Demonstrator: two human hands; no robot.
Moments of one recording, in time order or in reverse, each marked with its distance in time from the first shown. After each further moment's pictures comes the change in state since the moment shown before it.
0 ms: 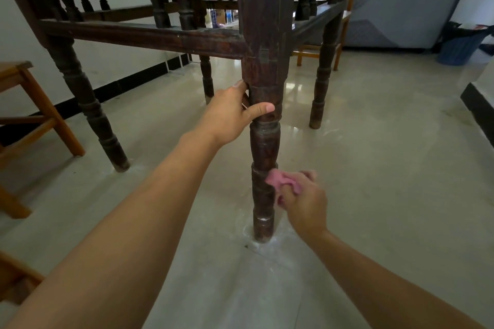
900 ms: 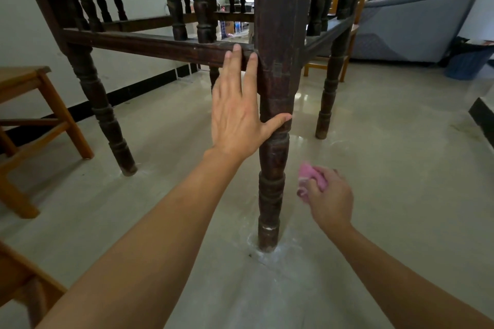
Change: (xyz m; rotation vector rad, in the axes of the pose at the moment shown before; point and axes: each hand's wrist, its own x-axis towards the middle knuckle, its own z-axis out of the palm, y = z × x) left_hand -0.006 -0.002 0.012 0.499 0.548 0.183; right_hand 0.030 -0.001 -0.021 -0.196 0.100 0.004
